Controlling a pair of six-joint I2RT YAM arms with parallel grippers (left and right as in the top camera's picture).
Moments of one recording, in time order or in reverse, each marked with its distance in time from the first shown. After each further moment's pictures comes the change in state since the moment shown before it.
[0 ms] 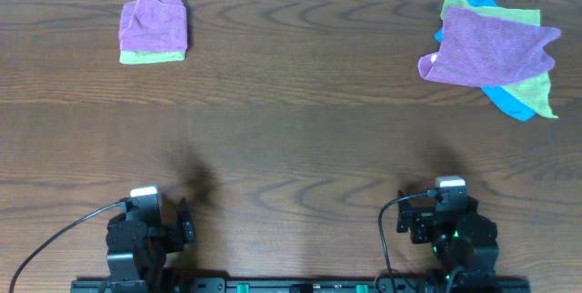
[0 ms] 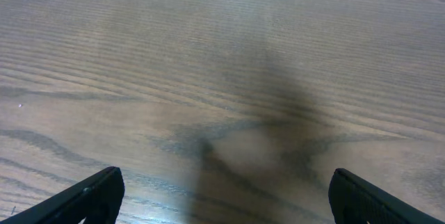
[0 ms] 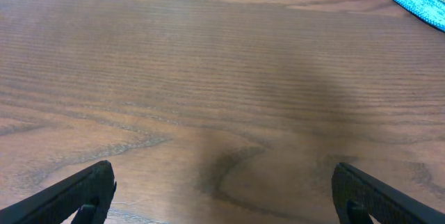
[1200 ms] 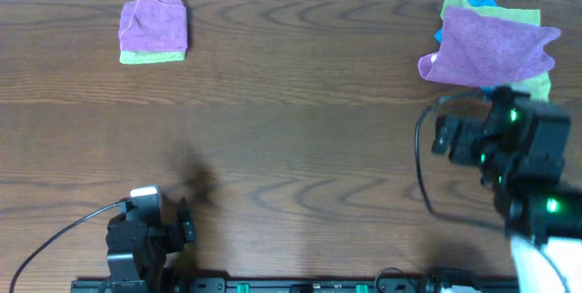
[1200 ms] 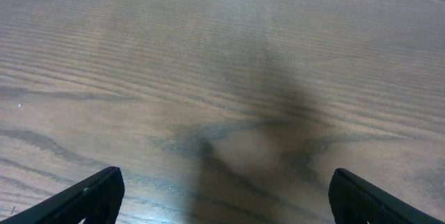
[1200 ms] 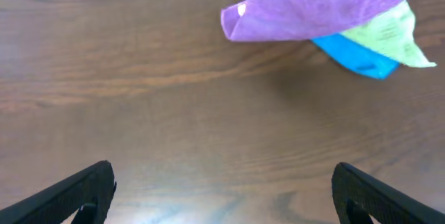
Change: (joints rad) left arm 0.000 -0.001 -0.002 0.001 0.000 0.000; right arm -0.113 0.980 0.901 -0.146 0.037 0.159
